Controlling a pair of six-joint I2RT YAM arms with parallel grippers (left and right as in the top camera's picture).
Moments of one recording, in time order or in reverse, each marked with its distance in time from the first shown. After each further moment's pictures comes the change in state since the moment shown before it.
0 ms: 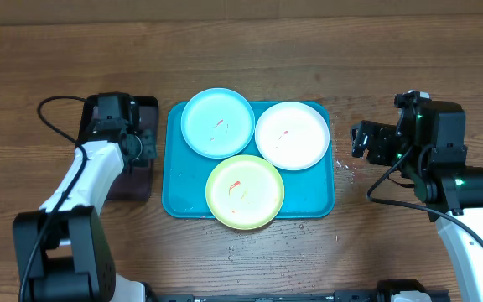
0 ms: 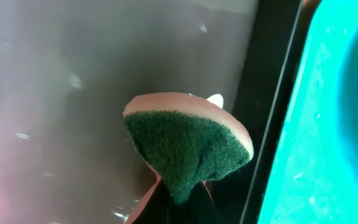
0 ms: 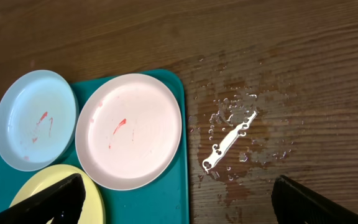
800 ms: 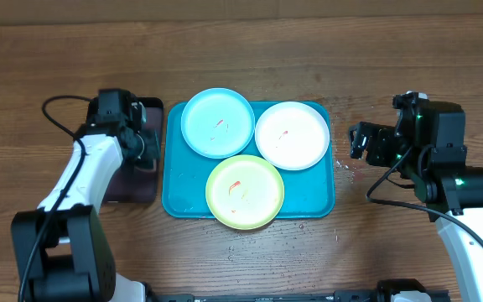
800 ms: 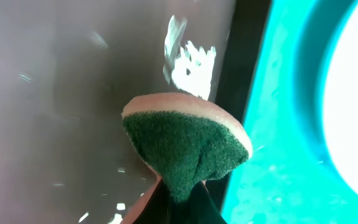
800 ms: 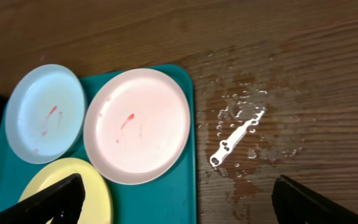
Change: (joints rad) left arm -0.003 -0.011 0.088 -0.146 0.081 0.003; right arm 0.000 0.001 0.000 -0.008 -0.049 -0.003
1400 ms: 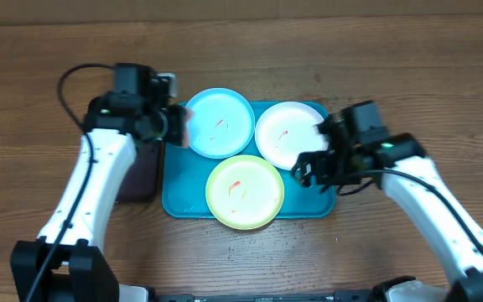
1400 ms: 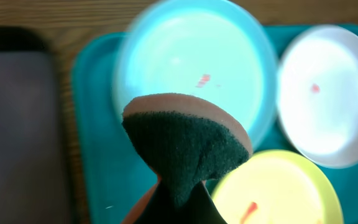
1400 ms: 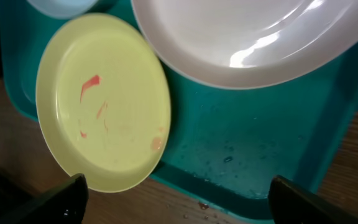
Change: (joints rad) left arm -0.196 -0.088 0.155 -0.092 0.210 0.038; right arm 0.286 0.352 0.000 -0.112 -0.199 -0.027
